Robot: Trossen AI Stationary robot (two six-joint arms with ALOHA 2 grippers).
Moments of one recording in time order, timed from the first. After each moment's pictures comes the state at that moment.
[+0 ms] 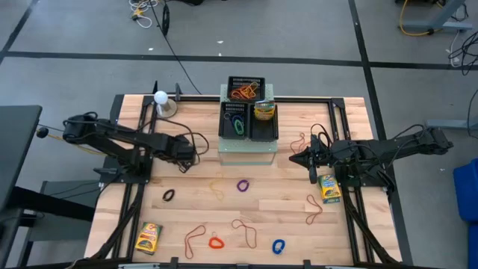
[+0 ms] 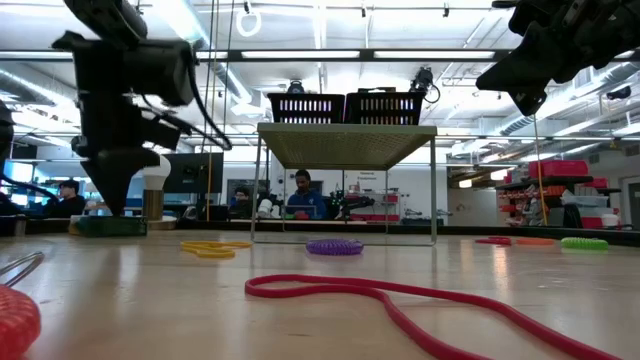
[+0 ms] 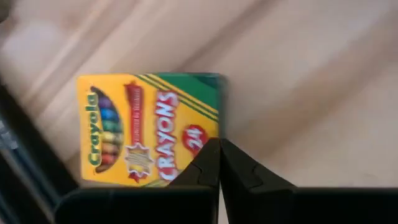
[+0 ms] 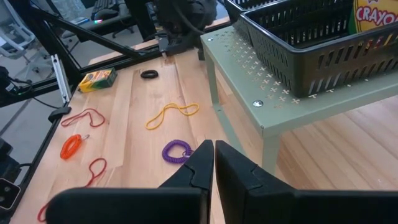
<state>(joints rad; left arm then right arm) 0.01 1.29 0.62 -0.87 -0.39 -0.83 0.17 0.63 0.40 -0.13 0.23 0.34</state>
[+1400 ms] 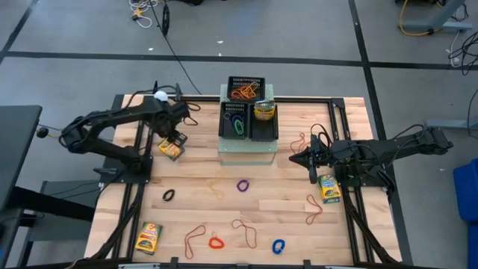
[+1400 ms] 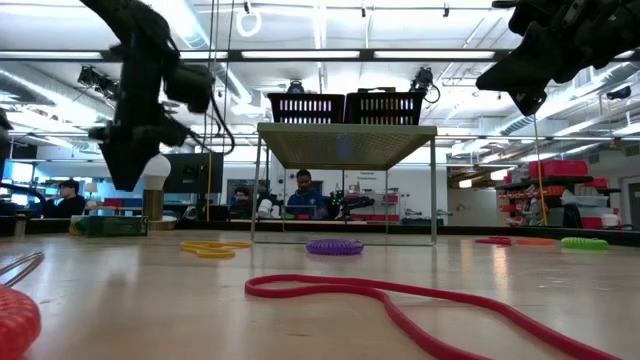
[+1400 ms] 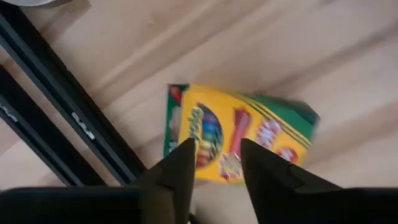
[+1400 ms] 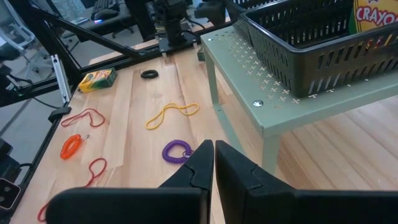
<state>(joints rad) 0.62 1.27 0.81 -1.08 -0.17 -0.38 0.17 0.63 0.40 -0.13 0.23 0.34</state>
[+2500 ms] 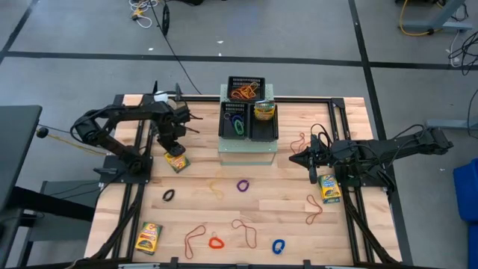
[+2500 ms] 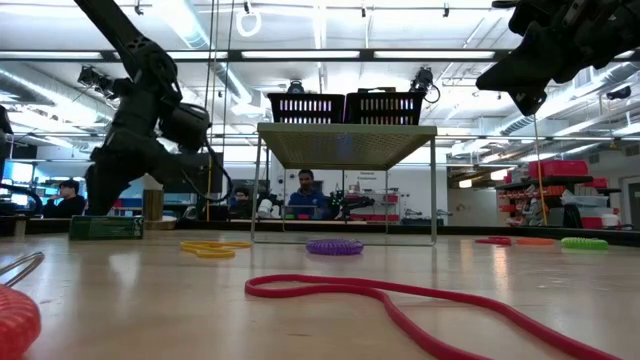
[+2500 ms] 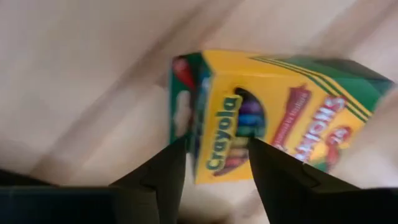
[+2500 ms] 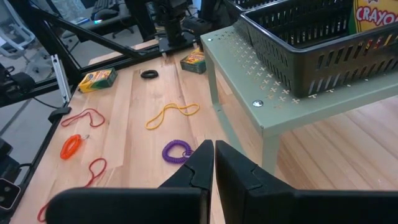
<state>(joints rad) 0.71 1.44 0.72 -1.02 0.17 -0.04 0.17 0.63 0.40 -0.13 0.23 0.34</state>
